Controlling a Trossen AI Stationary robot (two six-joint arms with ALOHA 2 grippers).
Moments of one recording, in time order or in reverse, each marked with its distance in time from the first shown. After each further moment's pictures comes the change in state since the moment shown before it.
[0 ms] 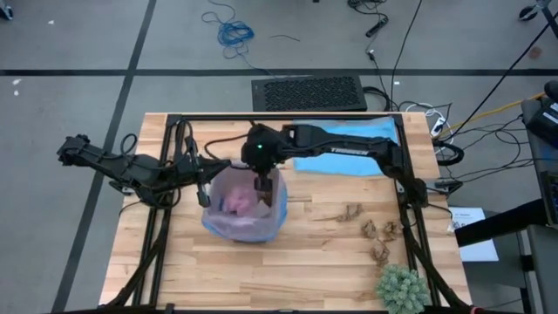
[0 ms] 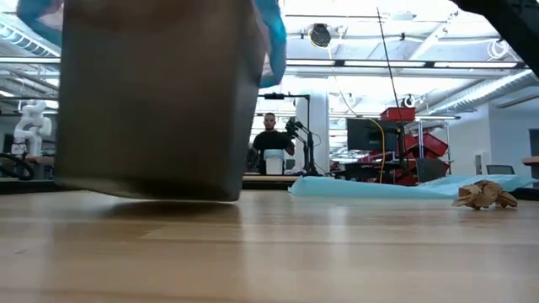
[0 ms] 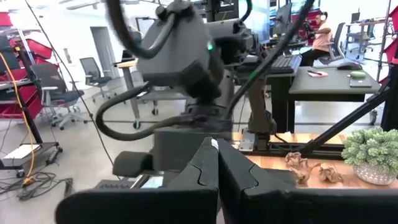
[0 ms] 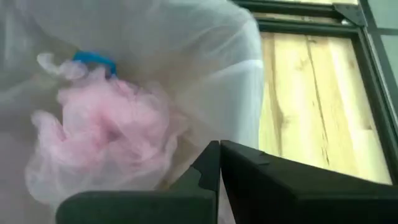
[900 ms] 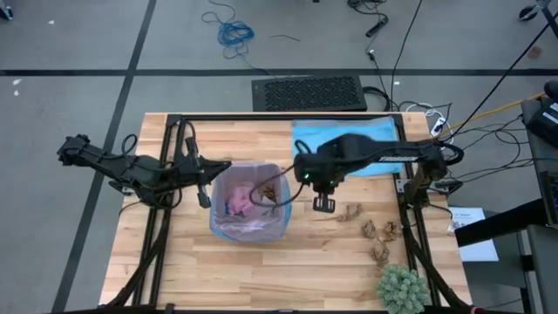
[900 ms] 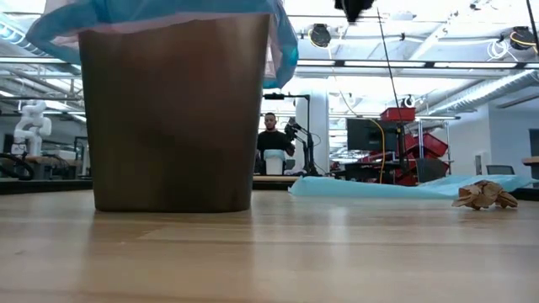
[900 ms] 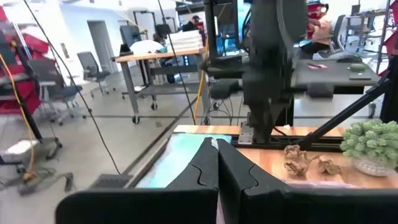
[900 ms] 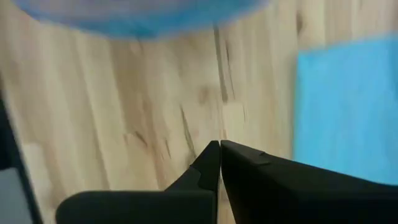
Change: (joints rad) left arm 0.000 0.000 0.000 -0.038 0.000 -0.024; right arm 0.173 -0.341 -0.251 -0.671 0.092 0.367
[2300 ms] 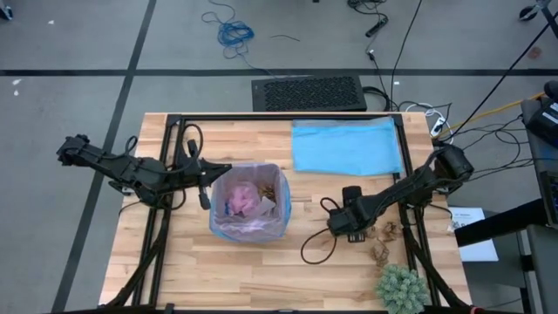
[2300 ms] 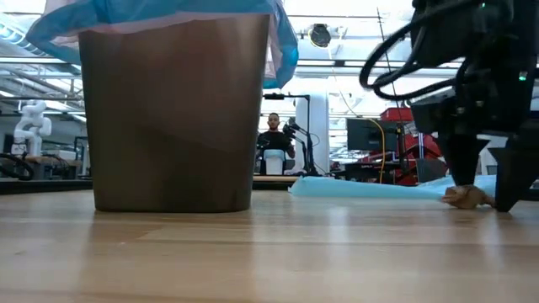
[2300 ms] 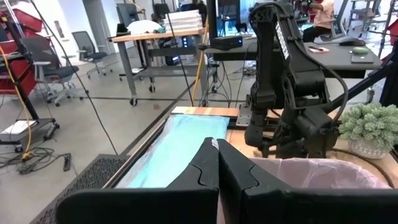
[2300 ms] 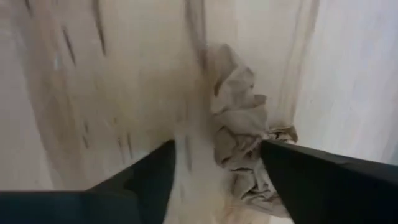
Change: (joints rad) left arm 0.000 0.000 0.000 -0.099 0.000 -0.083; right arm 0.295 -0.172 -1.138 0.698 0.177 0.112
